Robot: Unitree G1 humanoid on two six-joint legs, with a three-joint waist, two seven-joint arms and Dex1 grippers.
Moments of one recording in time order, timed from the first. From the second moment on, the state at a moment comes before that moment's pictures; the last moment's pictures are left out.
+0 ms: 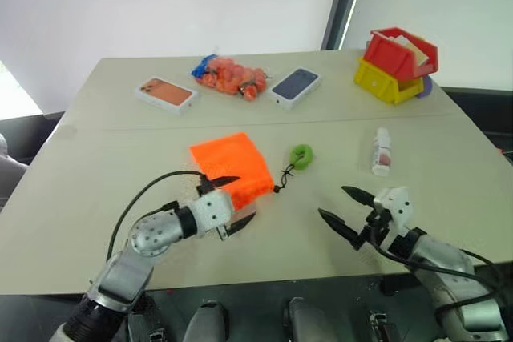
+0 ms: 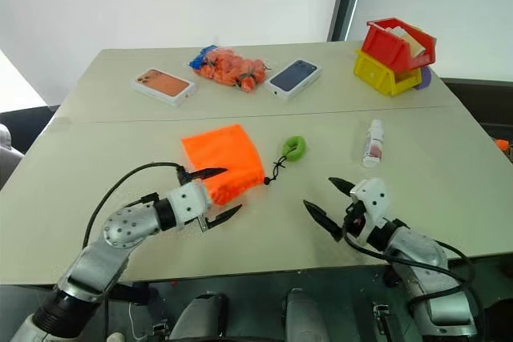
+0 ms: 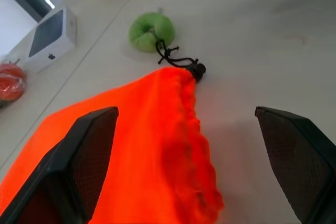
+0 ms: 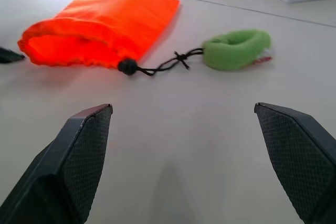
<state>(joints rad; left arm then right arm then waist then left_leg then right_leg) -0.12 0.55 -0.29 -0.33 0.13 0.08 -0.62 0.16 -0.51 -0.11 -0.33 0.41 0.22 0.72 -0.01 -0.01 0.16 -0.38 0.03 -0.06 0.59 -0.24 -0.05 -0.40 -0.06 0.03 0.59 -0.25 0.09</state>
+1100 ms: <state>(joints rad) -0.14 0.34 -0.21 -0.33 0.10 0.37 -0.55 -0.02 -0.39 -0.14 -0.19 0.25 0.16 0.42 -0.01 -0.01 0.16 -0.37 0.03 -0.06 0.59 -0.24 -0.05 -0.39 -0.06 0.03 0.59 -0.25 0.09</state>
